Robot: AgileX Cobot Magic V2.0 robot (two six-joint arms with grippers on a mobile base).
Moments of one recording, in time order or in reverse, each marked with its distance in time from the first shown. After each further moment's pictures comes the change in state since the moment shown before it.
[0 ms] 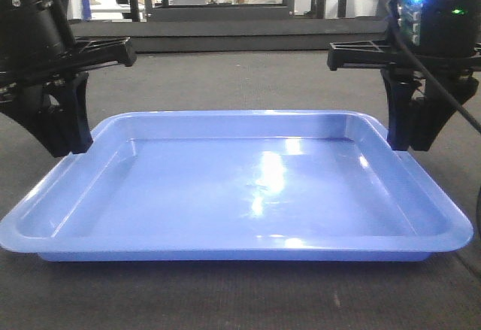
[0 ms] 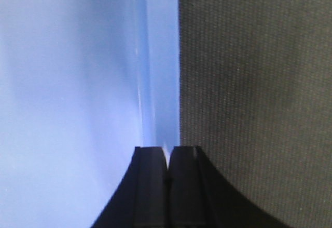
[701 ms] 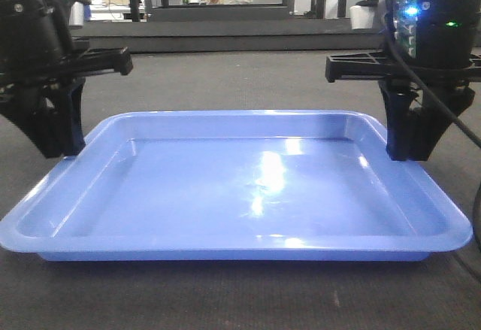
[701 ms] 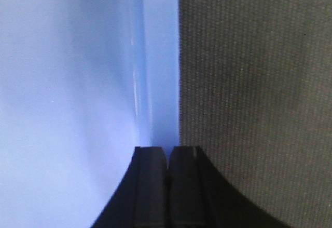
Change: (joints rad) left arm 0.000 0.036 -0.048 0.055 0.055 -0.005; right arm 0.000 0.029 -0.002 0.000 0.002 0.002
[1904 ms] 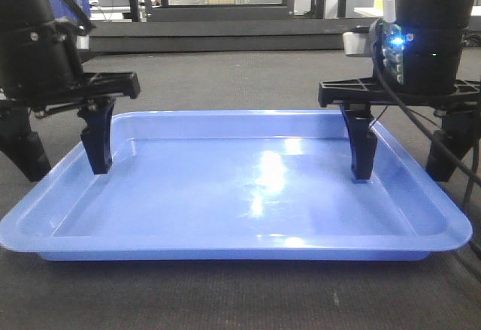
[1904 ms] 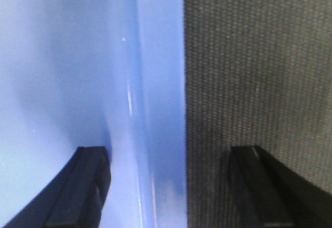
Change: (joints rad) left arm -0.003 0.057 0.028 -0.006 -0.052 -0.045; right arm 0.000 0.070 0.002 0.000 -0.044 0.017
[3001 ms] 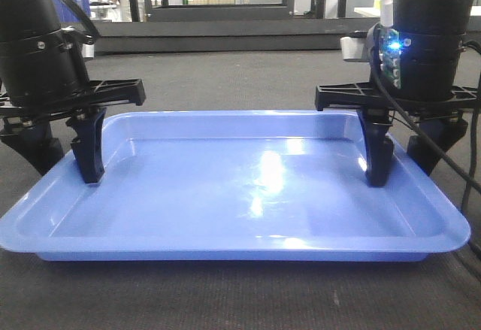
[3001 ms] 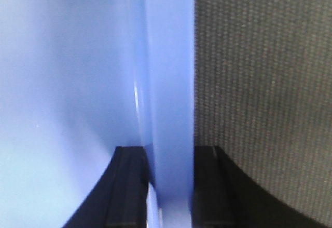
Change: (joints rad) left arm -0.002 0.018 0.000 -0.017 0.003 0.000; right arm 0.004 0.000 0.014 0.018 -0.010 0.000
